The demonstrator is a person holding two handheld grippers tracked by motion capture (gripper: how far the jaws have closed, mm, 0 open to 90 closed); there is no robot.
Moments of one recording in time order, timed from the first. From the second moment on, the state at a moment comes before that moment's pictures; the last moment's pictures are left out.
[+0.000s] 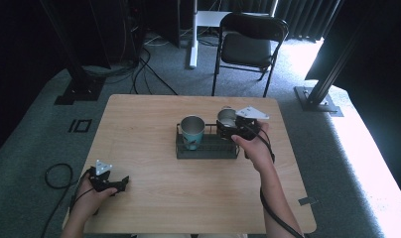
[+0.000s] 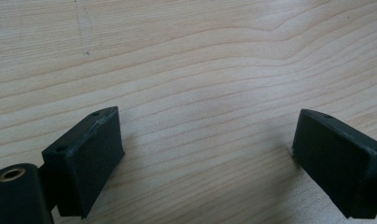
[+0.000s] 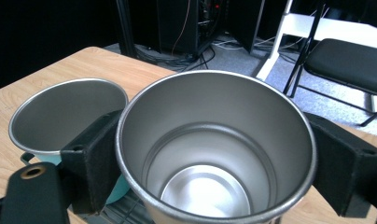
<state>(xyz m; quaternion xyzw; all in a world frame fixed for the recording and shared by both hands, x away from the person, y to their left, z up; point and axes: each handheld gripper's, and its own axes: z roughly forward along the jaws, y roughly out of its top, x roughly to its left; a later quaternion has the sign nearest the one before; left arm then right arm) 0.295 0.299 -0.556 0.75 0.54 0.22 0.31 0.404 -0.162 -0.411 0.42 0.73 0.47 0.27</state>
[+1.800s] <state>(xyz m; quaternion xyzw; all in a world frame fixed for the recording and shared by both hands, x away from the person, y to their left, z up) 0.295 0.299 -0.556 0.75 0.54 0.23 0.31 0.411 -0.157 -0.469 0.44 0.74 0.45 0.24</state>
